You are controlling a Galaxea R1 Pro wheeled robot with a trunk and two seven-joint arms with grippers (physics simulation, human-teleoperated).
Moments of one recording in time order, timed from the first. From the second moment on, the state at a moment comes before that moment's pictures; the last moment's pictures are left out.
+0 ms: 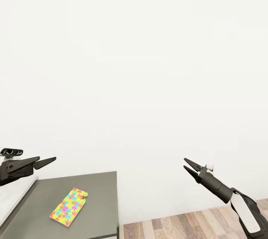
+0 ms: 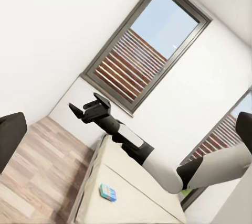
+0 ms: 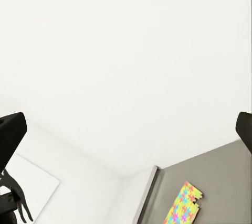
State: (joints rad) left arm -0.24 0.62 0.27 -1.42 0.85 1.04 -1.39; right arm -0.33 -0.26 -0.19 -1.01 -0.90 0.68 0.90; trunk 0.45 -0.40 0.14
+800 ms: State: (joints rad) left arm -0.24 0.62 0.27 -1.42 0.84 1.04 -1.36; right arm -0.33 -0.26 -0.19 -1.00 -0.90 0.68 0.89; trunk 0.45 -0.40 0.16
